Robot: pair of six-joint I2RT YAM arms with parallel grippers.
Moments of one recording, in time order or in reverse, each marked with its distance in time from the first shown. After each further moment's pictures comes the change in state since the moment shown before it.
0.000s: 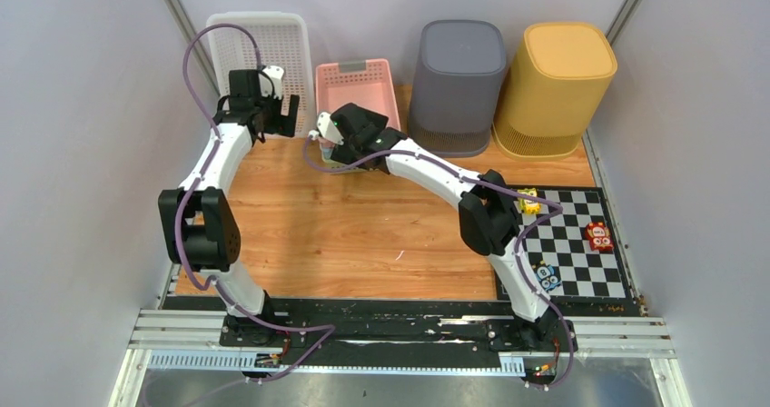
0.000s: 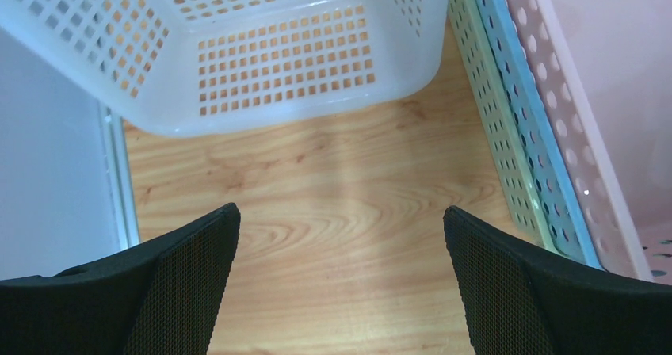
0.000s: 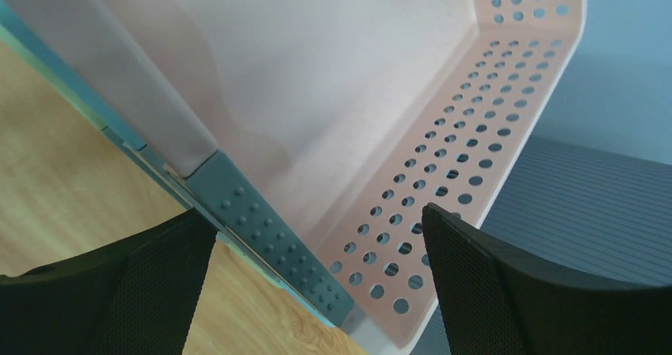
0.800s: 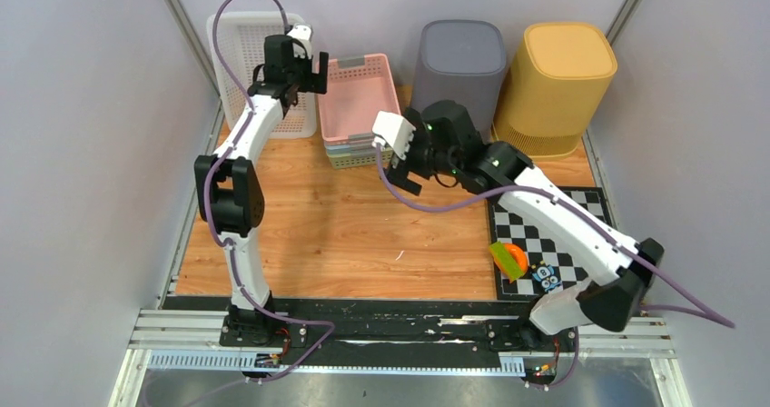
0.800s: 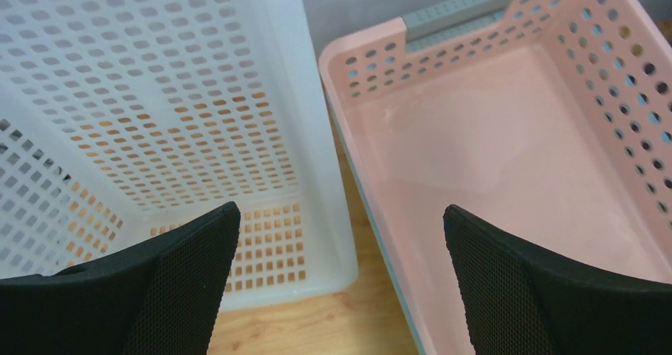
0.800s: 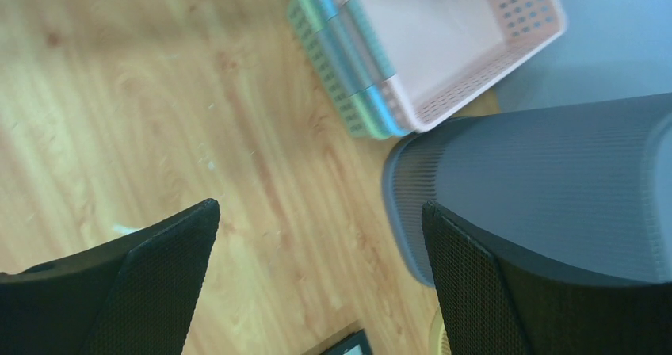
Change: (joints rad) left arm -0.131 0.325 0.411 0.160 -0.013 -0.131; right arm -0.039 -0.760 -0.444 -0.138 -0.436 0.105
